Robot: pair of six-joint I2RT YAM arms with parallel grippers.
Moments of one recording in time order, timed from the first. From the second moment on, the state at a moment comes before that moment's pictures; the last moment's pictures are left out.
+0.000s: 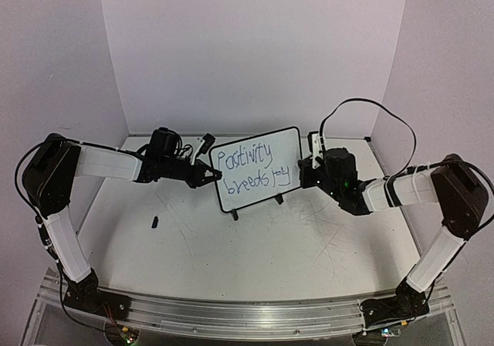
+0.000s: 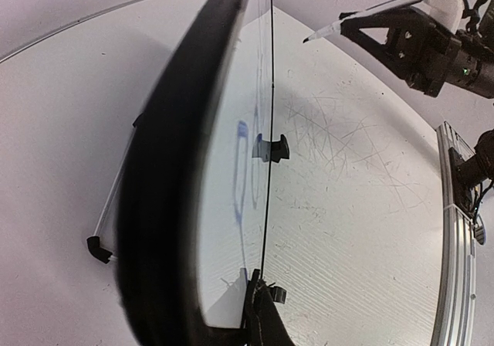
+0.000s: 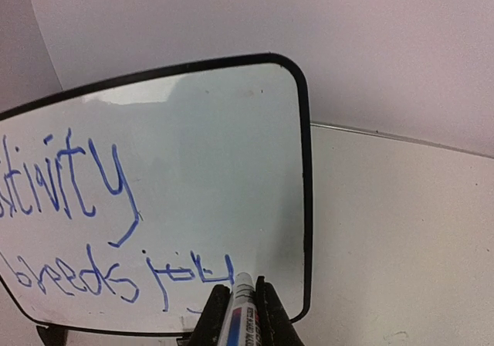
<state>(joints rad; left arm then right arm) -0.51 1.80 1.07 0.15 0.63 0.01 0.62 1.65 0.81 0.56 0.25 0.15</state>
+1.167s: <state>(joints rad) -0.51 1.80 1.07 0.15 0.63 0.01 0.62 1.80 0.87 0.58 0.27 0.16</state>
